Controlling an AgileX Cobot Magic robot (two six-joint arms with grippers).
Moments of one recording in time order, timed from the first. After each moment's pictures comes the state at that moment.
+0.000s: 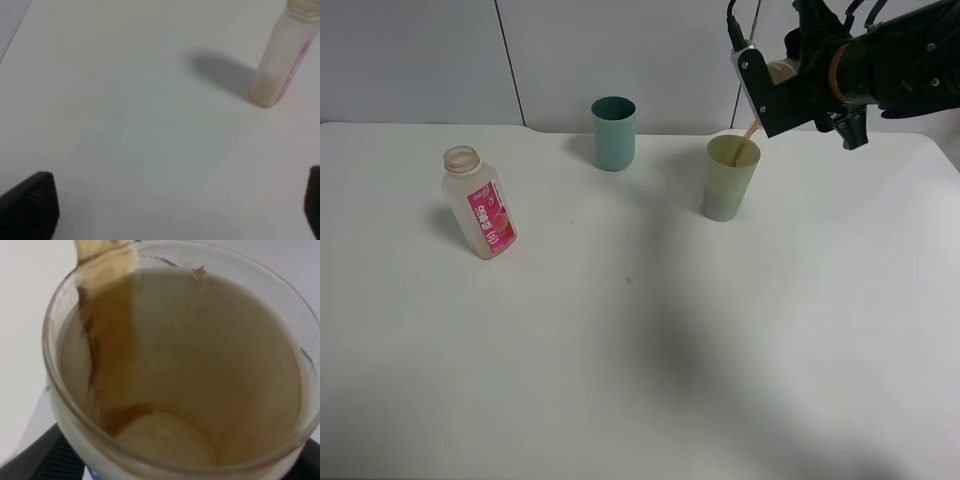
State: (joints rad) left arm 0.02 0.00 -0.51 0.05 1.06 -0.07; right arm 0.38 1.66 -0.97 -1.73 0.37 -0.19
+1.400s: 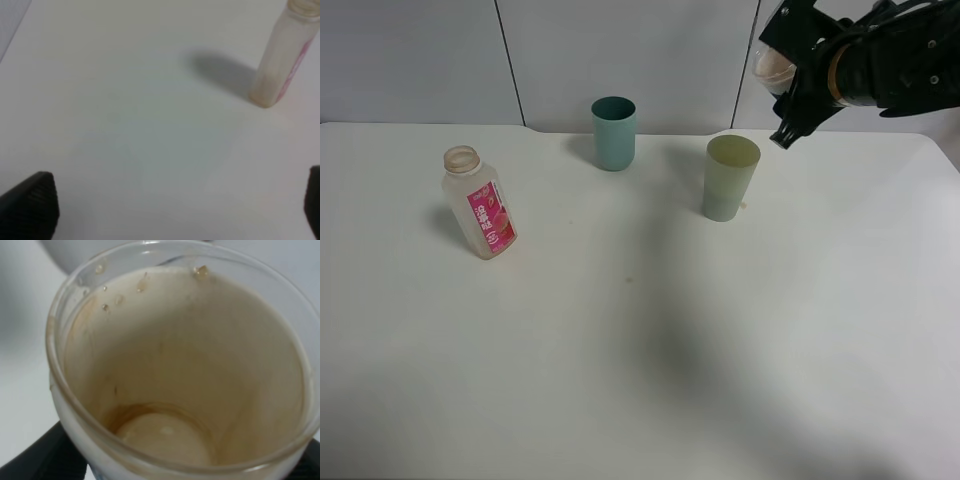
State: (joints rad) left arm 0.02 0.00 -0.51 0.05 1.06 -0.07; right arm 0.38 1.66 -0.97 -1.66 0.35 0.97
